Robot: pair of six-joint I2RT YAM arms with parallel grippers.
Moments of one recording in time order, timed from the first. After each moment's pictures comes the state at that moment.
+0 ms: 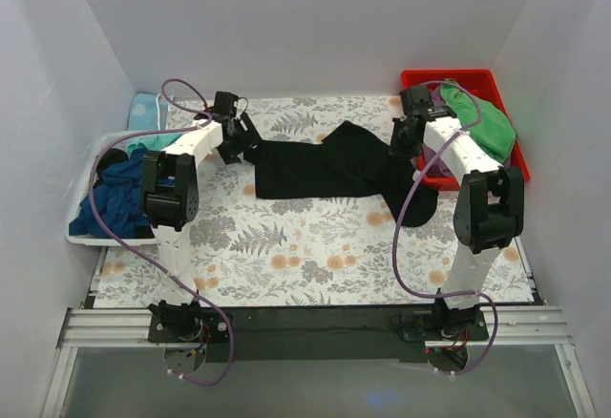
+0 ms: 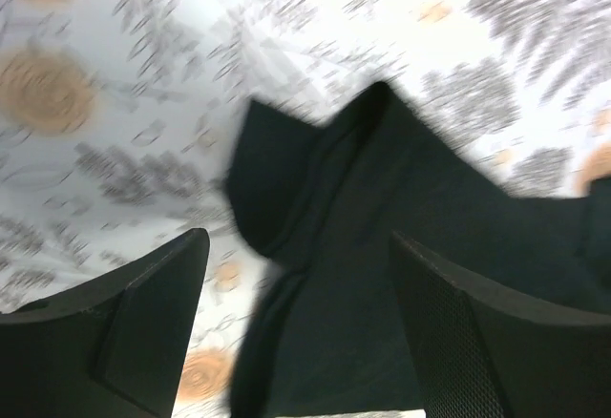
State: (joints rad) left arm -0.17 2.13 1.65 -0.55 0.01 -0.67; right arm 0.21 1.85 1.56 -0.77 0.02 0.36
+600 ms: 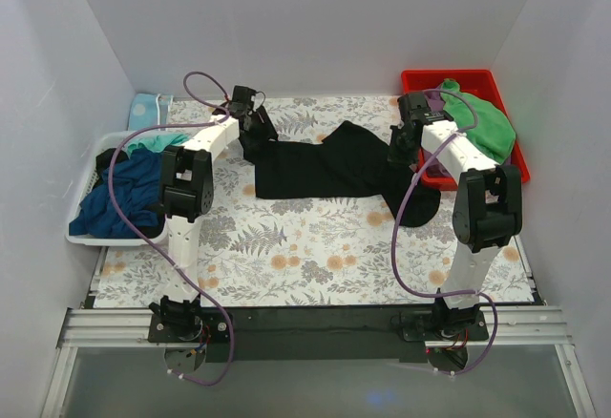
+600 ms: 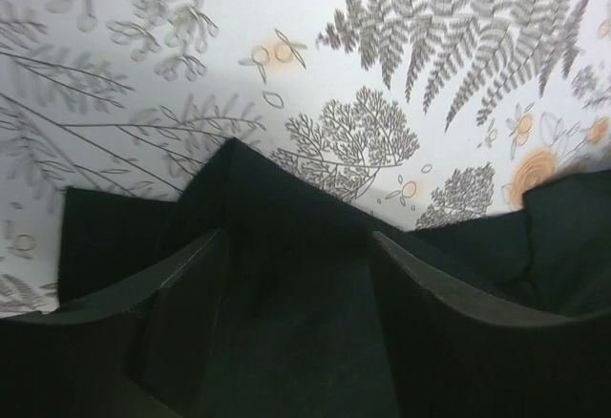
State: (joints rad) left arm -0.23 2.30 1.89 -0.51 0.09 -0.67; right arm 0.22 1.87 1.51 -0.77 -0.02 0.36
